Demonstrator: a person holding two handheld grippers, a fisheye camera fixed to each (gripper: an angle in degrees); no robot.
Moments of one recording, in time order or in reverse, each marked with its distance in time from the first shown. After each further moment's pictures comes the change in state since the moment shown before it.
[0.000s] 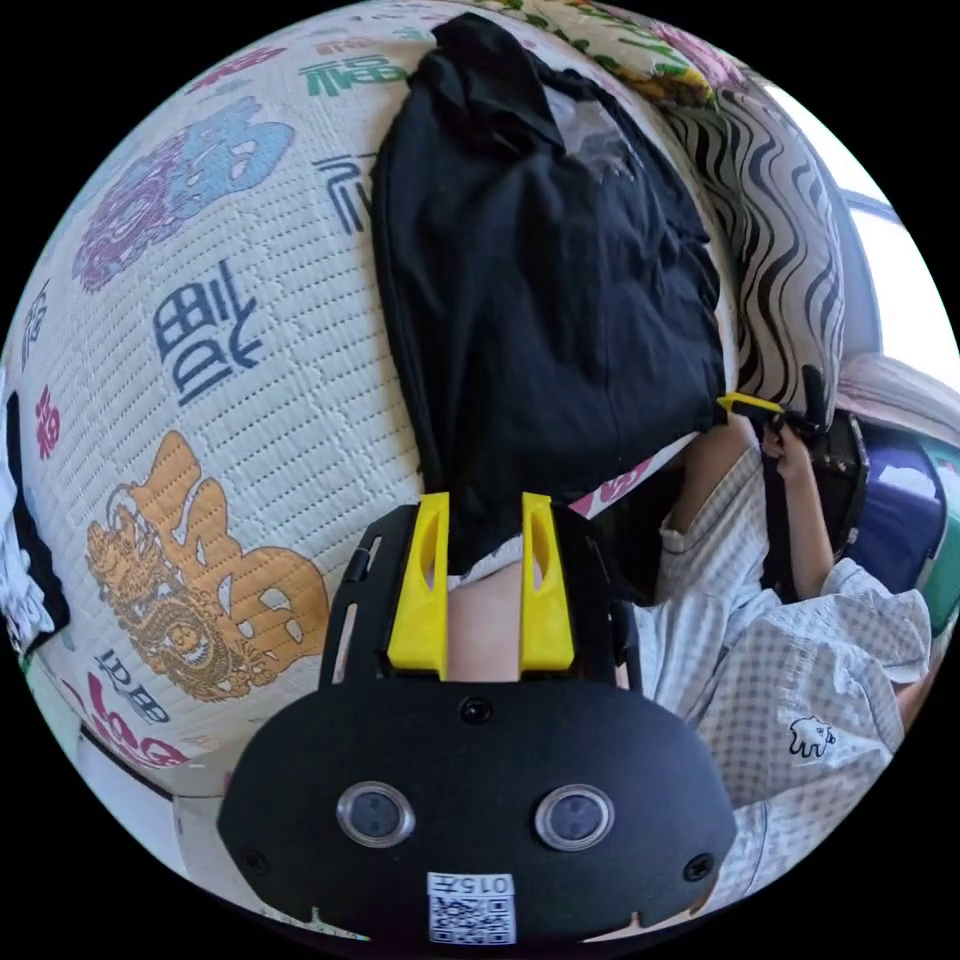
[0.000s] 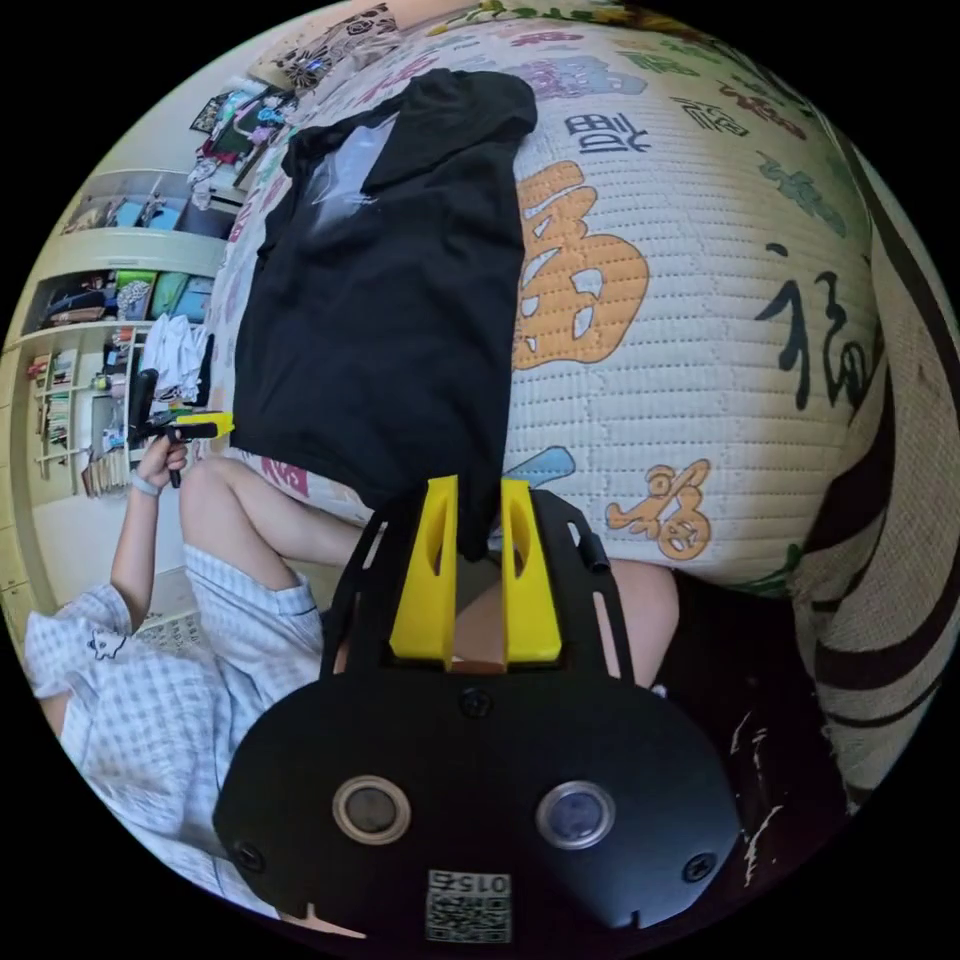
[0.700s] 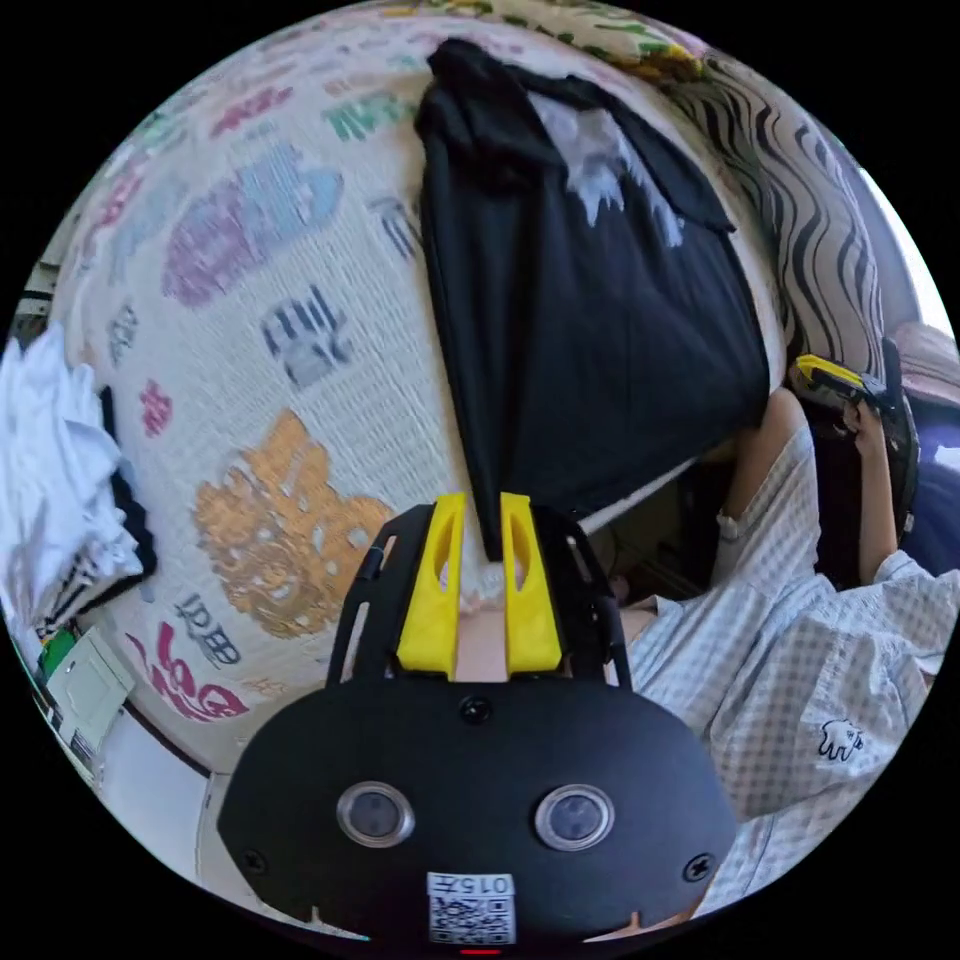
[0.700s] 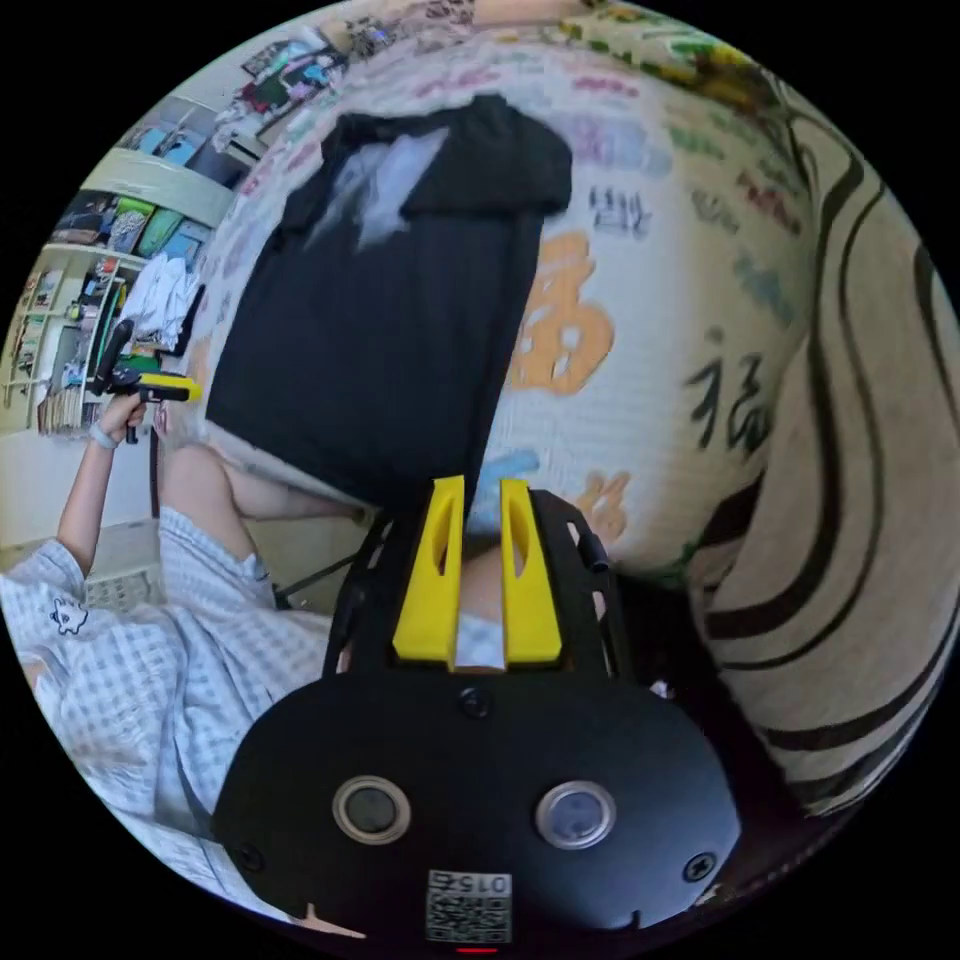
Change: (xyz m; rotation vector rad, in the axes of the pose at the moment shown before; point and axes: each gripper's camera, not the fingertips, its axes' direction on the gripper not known) left arm 0.013 -0.065 -0.095 -0.098 -0.219 0.019; right arm -0.049 -0.085 -0.148 -0.034 0.210 -0.117
